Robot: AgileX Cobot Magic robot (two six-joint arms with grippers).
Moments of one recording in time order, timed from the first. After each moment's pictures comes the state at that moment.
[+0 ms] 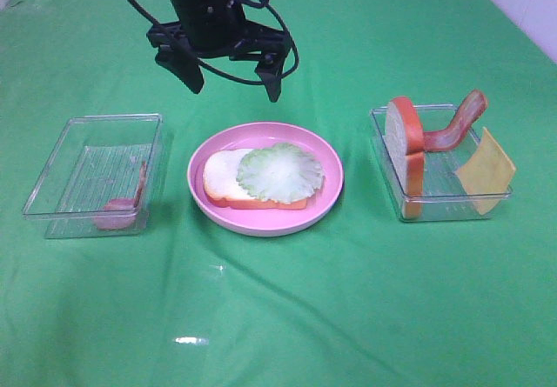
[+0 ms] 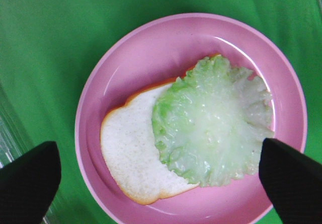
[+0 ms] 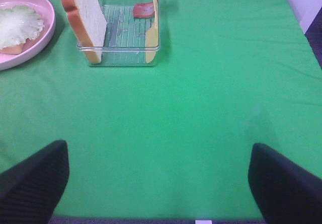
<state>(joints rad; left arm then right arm) -0.50 2.34 -2.23 -0.09 1.21 -0.16 0.04 0.00 -0.45 0.00 1.11 0.04</state>
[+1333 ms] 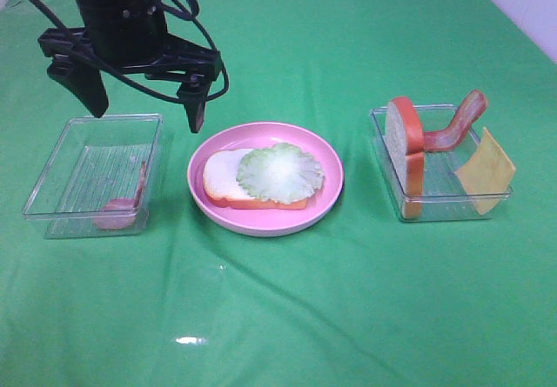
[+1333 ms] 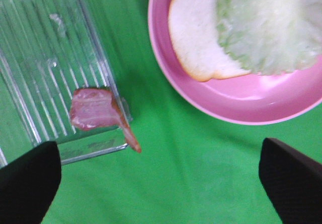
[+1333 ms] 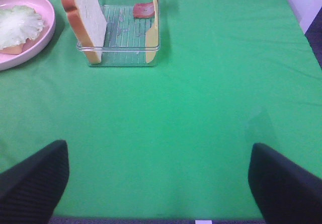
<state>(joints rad) -0.50 1.97 -1.71 0.07 1.22 -0.34 0.04 0.00 -0.45 0.00 1.11 0.04</state>
